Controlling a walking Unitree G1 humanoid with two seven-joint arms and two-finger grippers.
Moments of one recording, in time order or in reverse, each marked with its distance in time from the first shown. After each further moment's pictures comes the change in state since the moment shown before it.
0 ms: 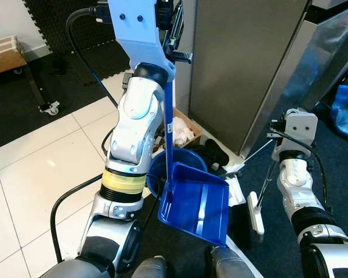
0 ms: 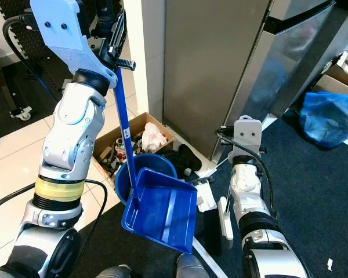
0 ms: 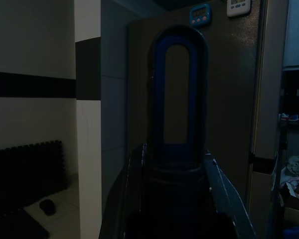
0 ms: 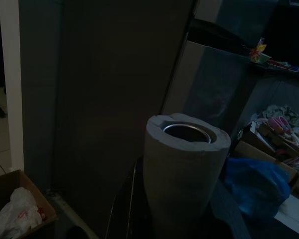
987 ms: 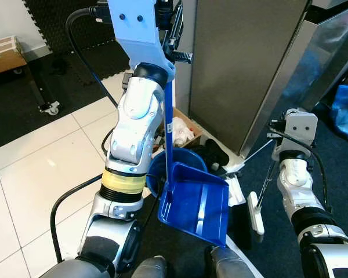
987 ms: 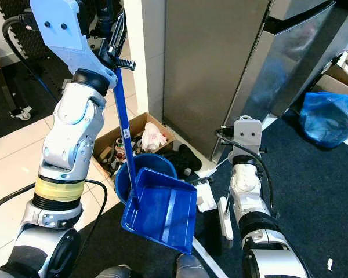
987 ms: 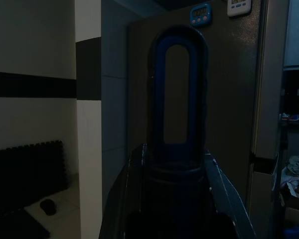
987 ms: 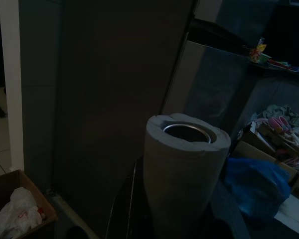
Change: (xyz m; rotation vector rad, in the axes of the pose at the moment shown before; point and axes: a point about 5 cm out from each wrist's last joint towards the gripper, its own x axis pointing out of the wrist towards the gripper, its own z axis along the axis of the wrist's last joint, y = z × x) left arm 0.000 0.001 0.000 0.004 0.000 0.002; right arm 0.000 0.000 0.000 0.000 0.000 0.000
